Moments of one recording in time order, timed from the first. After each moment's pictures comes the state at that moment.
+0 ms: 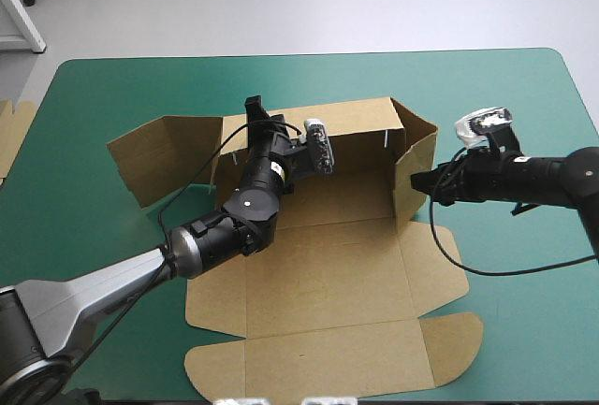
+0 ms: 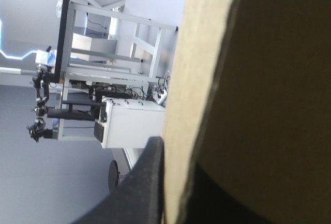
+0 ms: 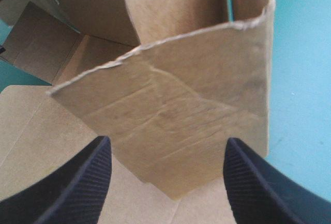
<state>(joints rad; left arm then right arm) -0.88 1.61 -1.18 1.47 0.71 -0.46 -0.08 1.27 -1.03 0.87 0.96 -0.90</state>
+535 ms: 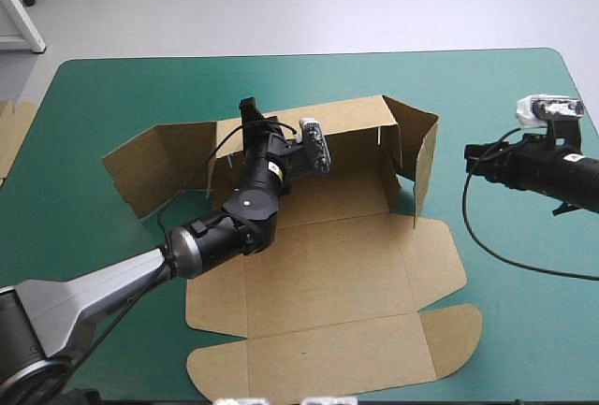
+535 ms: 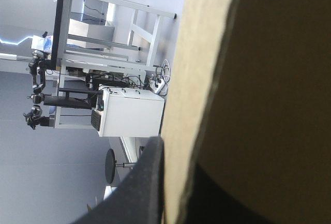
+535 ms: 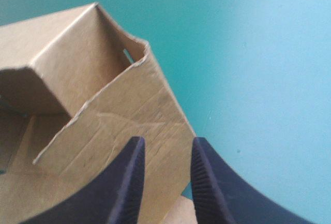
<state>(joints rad) -0.88 1.61 -1.18 1.44 0.74 -0.45 -0.22 1.16 -1.04 0.84 0.85 -0.70</state>
